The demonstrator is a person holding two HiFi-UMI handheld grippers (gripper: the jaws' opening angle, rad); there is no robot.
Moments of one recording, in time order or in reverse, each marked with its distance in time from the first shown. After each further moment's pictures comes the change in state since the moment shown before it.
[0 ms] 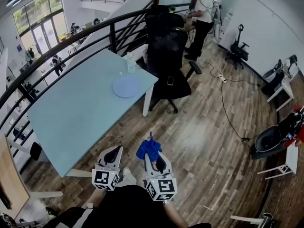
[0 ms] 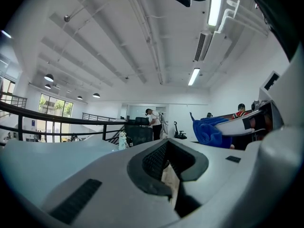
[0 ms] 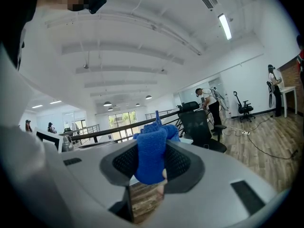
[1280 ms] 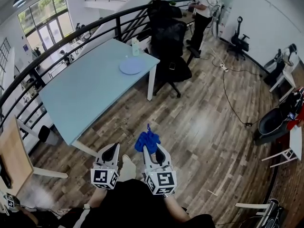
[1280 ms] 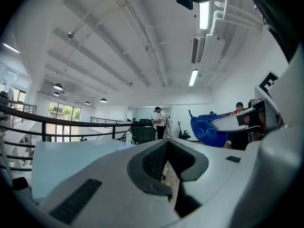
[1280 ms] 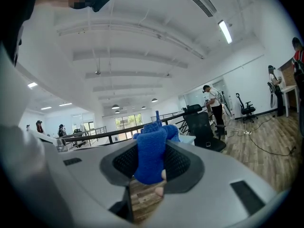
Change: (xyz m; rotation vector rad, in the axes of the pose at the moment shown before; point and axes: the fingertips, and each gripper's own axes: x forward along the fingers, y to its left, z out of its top) left arm -0.215 -0.079 -0.007 0.029 -0.016 0.087; right arm -0.187 0.076 -0.036 -0.012 -0.042 0.063
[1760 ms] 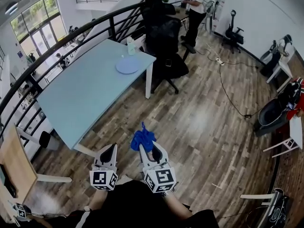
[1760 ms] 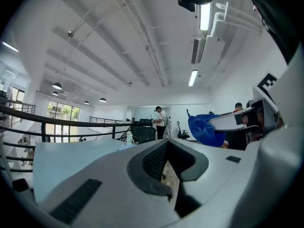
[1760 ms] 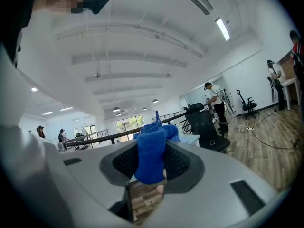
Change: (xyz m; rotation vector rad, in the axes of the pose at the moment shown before) left arm -0.009 0.022 0.003 -0.003 0.005 -0.014; right arm 0.013 0.027 -0.001 0.042 -0.010 0.018
